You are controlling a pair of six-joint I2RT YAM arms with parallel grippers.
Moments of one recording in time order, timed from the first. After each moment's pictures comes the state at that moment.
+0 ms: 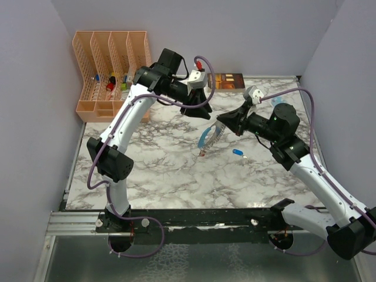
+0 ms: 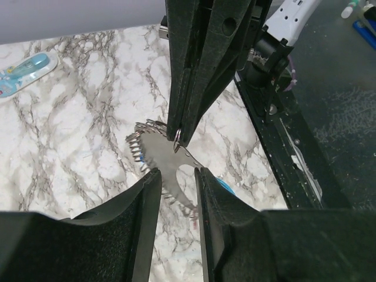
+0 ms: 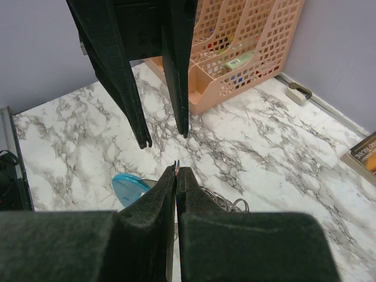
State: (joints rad) left arm -0.50 1.90 2.18 -1.19 1.24 0.82; right arm 0.48 1.02 0.95 0.05 -0.52 0.01
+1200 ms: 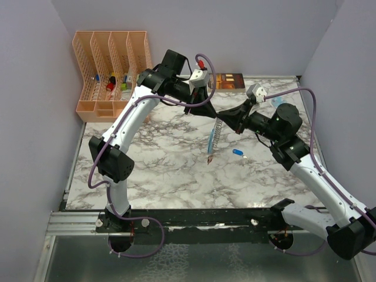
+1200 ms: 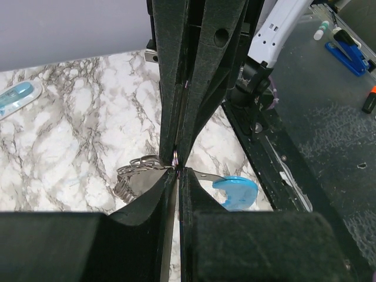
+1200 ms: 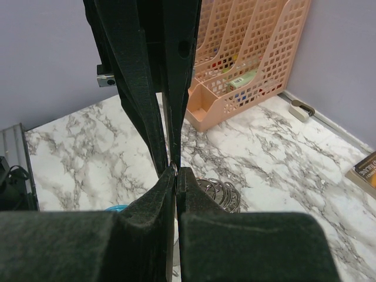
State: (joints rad) left arm -0.52 1.90 2.13 -1.05 1.34 0.71; right arm 0.48 1.02 0.95 0.13 -0.52 0.06
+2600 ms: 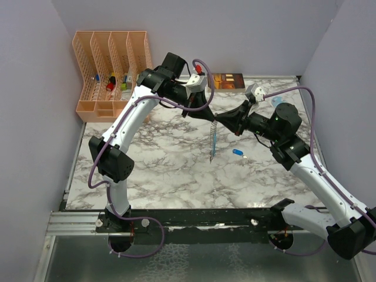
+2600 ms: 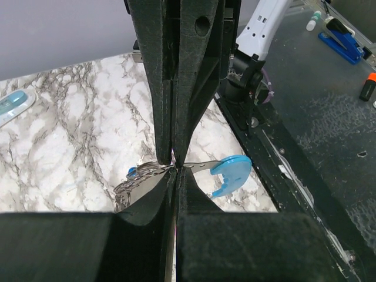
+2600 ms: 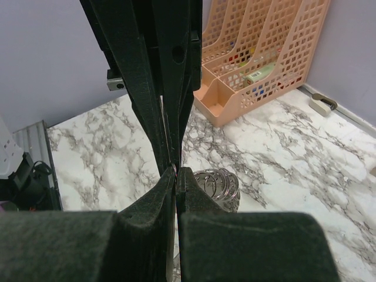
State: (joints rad) left arm -0.52 1.90 2.13 -1.19 1.38 0.90; right arm 0.48 1.02 0.96 0.10 -0.55 0.12
